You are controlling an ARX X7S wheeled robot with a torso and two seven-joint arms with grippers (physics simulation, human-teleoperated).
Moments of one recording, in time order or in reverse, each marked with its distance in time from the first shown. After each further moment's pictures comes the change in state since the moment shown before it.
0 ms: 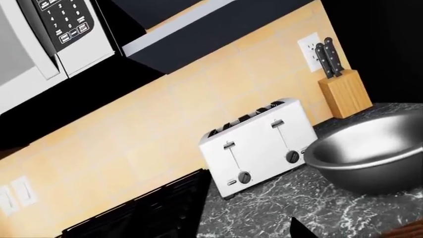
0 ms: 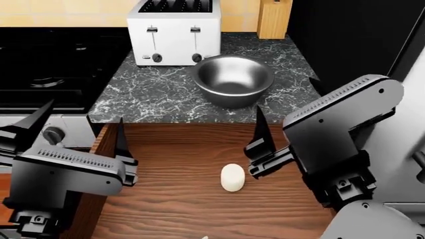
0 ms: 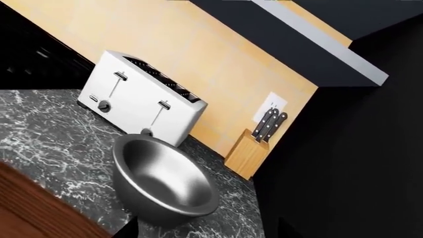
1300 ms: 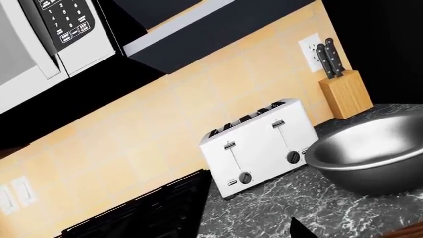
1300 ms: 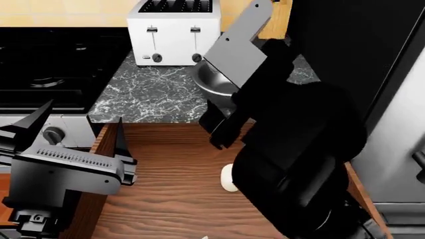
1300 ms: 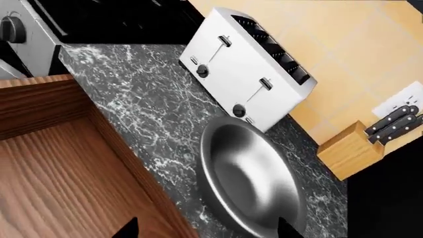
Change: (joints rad) left arm 0.002 -0.017 0.010 -0.018 -0.005 0.034 -0.010; right arm 0.485 -0.053 -0.107 0.584 0.084 0.164 -0.490
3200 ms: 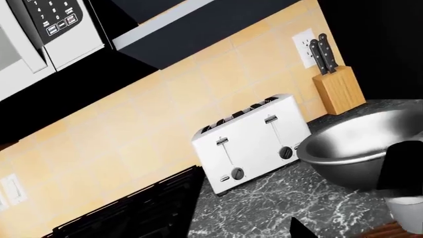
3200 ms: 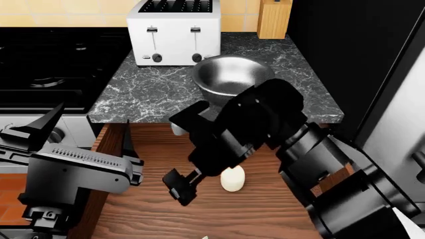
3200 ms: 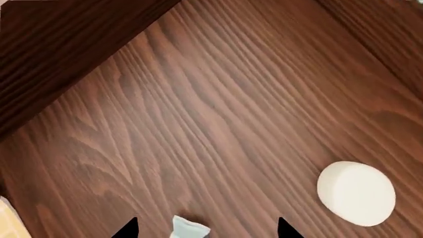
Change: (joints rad) left arm -0.022 0.013 0.073 -0.052 0.028 0.038 0.000; right arm 0.240 0.015 -0.147 0.845 2.450 -0.009 1.576
